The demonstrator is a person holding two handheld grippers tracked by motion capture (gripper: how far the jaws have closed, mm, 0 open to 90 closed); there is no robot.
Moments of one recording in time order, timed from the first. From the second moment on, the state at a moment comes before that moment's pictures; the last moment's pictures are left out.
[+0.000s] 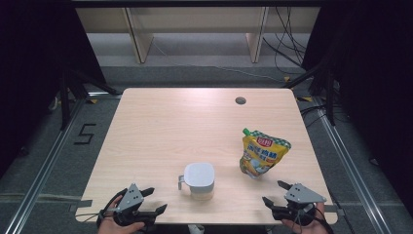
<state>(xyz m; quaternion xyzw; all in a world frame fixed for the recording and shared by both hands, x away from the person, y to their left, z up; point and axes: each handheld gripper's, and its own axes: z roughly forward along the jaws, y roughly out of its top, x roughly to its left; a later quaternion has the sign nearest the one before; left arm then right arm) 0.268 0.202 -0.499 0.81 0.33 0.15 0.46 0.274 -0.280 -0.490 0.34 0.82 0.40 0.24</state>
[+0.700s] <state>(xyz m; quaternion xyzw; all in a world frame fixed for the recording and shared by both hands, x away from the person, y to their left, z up) 0.274 0.204 -0.503 0.82 0.34 0.16 0.44 0.276 -0.282 -0.491 0.34 0.82 0.40 0.24</state>
